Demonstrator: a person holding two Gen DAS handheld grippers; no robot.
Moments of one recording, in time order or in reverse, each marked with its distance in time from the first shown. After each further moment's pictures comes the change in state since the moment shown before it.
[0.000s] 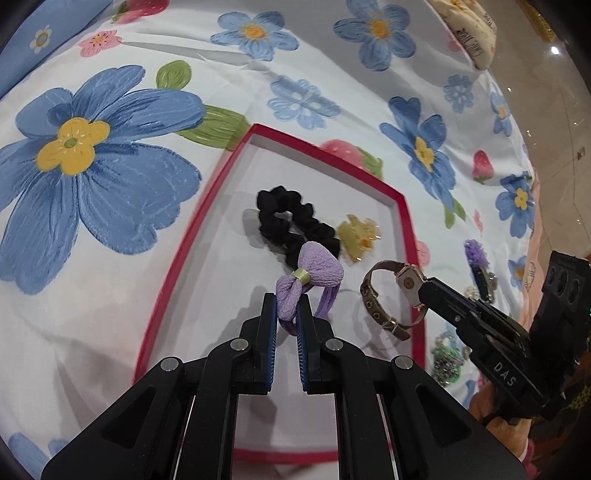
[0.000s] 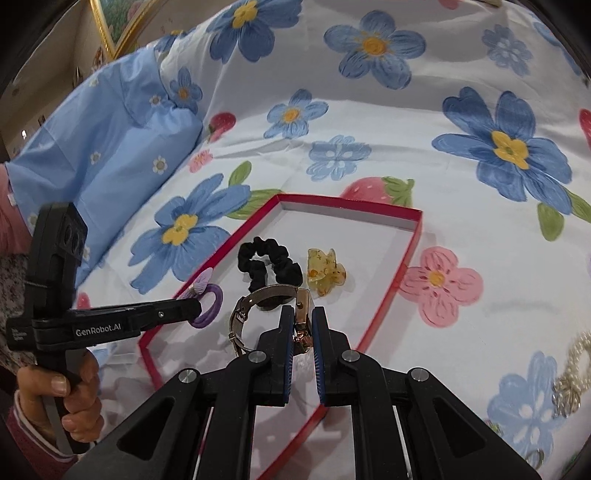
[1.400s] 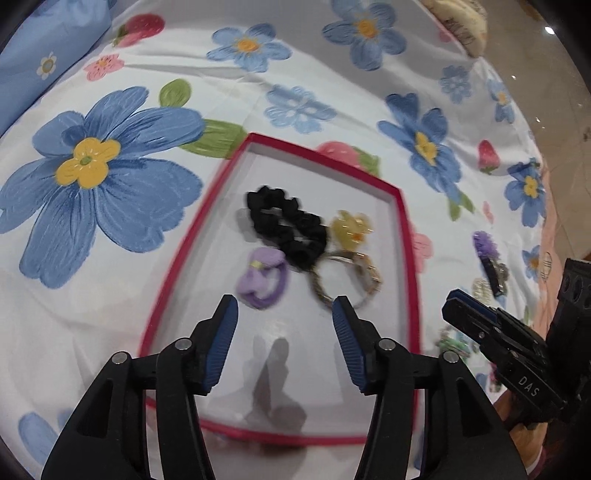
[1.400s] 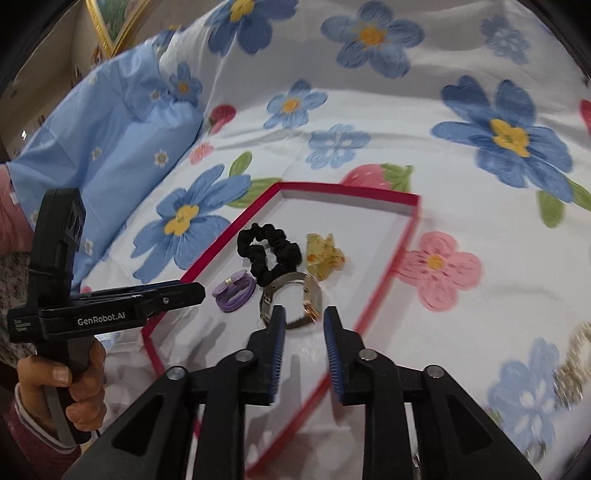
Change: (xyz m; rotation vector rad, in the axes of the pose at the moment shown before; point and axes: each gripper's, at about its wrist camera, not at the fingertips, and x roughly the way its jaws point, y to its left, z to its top) left arm -0.025 -0.032 -0.016 0.048 -0.041 0.064; right arm -0.030 -0.013 -0.015 0.057 -0.001 0.031
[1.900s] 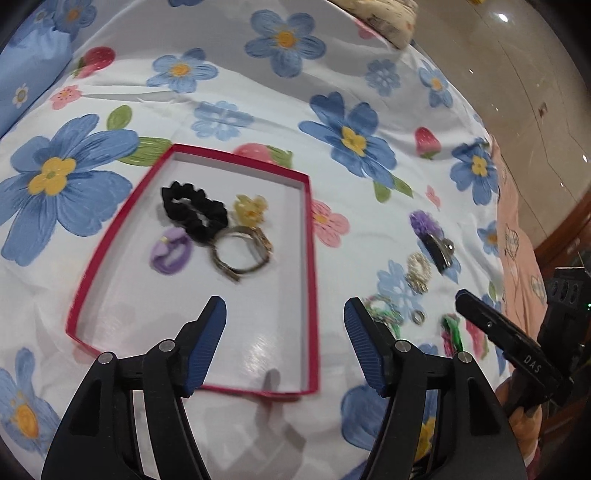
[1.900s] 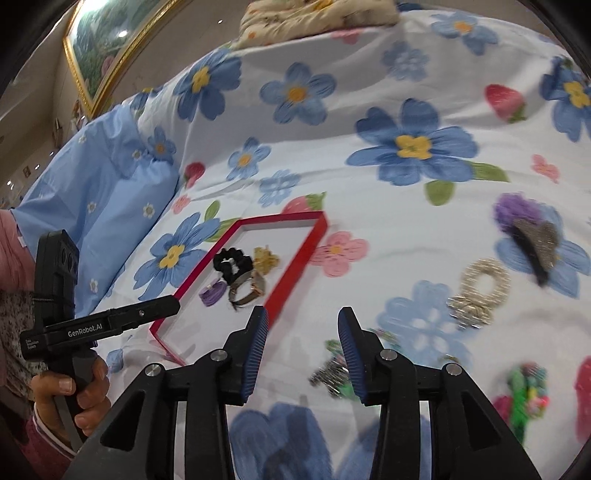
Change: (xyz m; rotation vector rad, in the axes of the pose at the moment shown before) left arm -0.033 -0.070 -0.041 0.097 -0.058 -0.119; right arm -0.115 -0.048 -0.052 0.121 -0.165 -0.093
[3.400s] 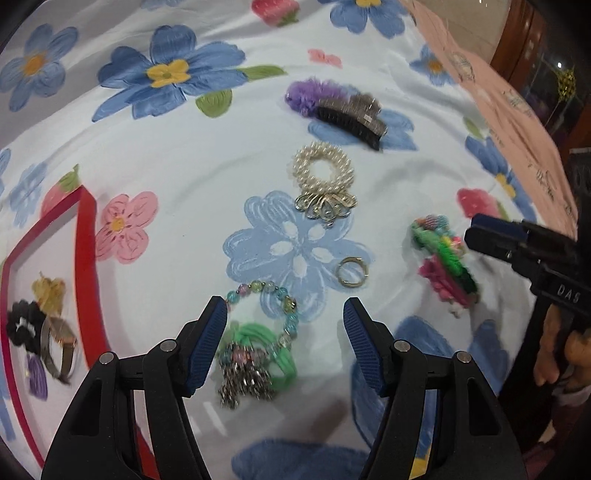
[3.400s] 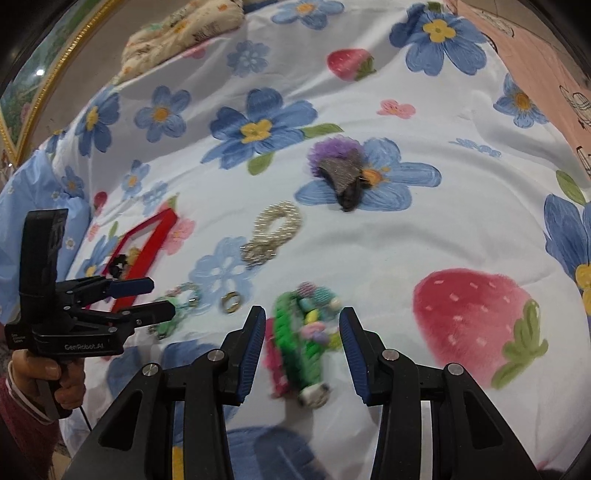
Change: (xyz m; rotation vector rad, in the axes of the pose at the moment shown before) left arm 0.142 -0.181 -0.019 0.620 0.292 -0.007; right arm -0.052 -0.152 -0.053 0.219 0.040 -0.254
